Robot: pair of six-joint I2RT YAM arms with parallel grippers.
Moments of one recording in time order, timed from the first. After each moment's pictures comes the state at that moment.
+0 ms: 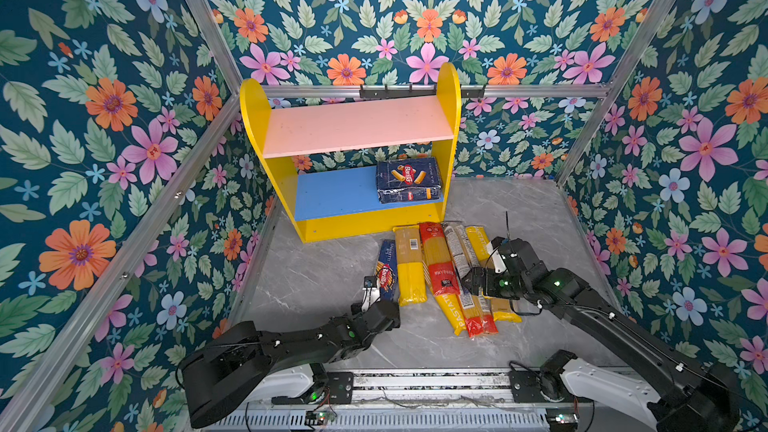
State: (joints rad) left arm -1.05 1.19 0.27 0.02 -0.50 -0.85; right arm 0.59 1.02 0.82 -0.70 -0.15 0.64
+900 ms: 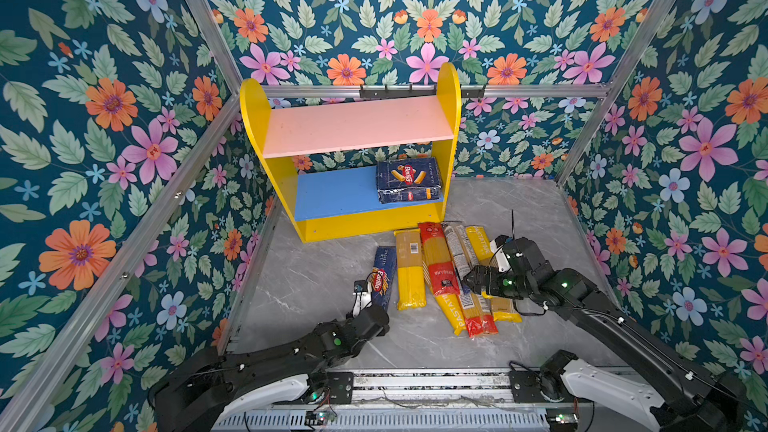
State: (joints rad) left arm -1.07 0.90 0.24 -0.23 -0.48 -0.91; right arm 0.59 0.99 0.85 -0.75 -0.15 0.66
